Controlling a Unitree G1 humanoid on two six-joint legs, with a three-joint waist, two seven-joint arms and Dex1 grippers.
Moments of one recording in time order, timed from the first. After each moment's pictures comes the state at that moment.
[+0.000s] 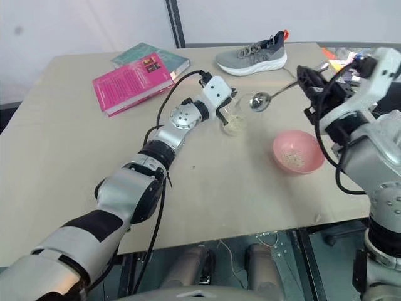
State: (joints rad) left arm -1.17 0.13 -0.13 1.12 0.19 -0.38 -0.42; right arm -0.49 -0.59 -0.25 -0.55 1.33 0.69 -0.30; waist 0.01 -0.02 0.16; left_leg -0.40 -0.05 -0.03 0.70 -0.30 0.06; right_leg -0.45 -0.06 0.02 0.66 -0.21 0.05
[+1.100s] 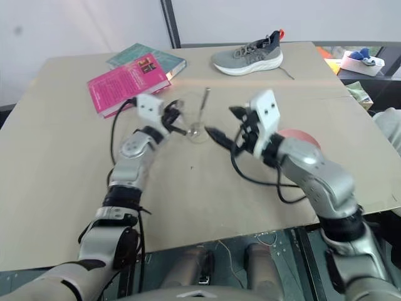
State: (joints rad) left arm -0.62 0.27 0.16 0.48 -0.14 -0.06 -0.41; right arm -0.40 -0.57 0.13 -0.54 0.68 0.64 0.44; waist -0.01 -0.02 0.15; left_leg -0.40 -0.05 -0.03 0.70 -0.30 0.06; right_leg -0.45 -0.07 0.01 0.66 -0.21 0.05
